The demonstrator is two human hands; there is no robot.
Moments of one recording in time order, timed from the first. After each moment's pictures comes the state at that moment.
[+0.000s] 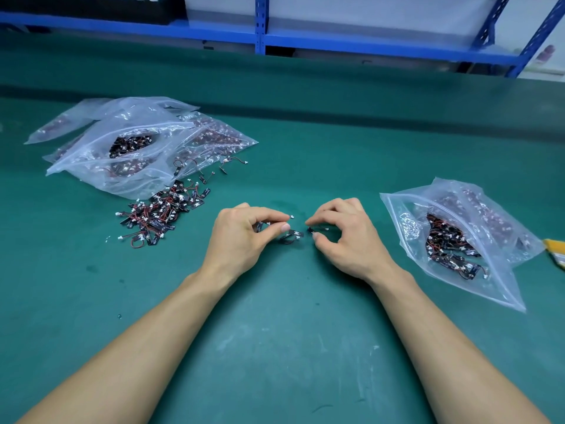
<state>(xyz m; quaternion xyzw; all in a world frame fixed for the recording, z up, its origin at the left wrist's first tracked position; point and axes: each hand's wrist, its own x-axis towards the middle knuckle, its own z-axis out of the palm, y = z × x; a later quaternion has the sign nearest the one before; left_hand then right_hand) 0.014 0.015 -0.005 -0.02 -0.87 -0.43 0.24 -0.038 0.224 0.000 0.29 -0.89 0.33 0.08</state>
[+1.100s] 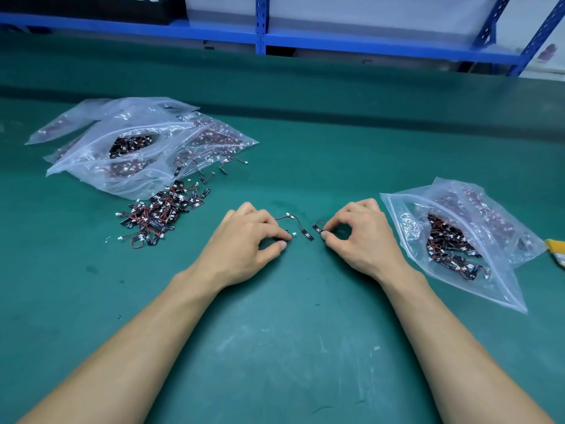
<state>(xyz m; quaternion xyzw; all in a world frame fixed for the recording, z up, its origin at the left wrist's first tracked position) 0.019 0.004 -0.003 -0.14 -0.95 -0.24 0.13 -0.043 0.237 0.003 0.21 -0.93 0.27 0.09</state>
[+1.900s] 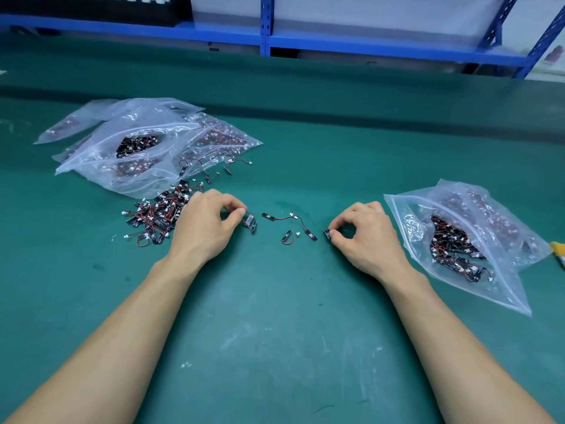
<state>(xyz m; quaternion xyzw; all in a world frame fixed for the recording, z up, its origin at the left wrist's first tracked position) 0.008 -0.042 -0.001 0.07 -0.94 -0.28 0.18 -0.046 0.236 0.001 0.18 -0.95 0.26 0.07</state>
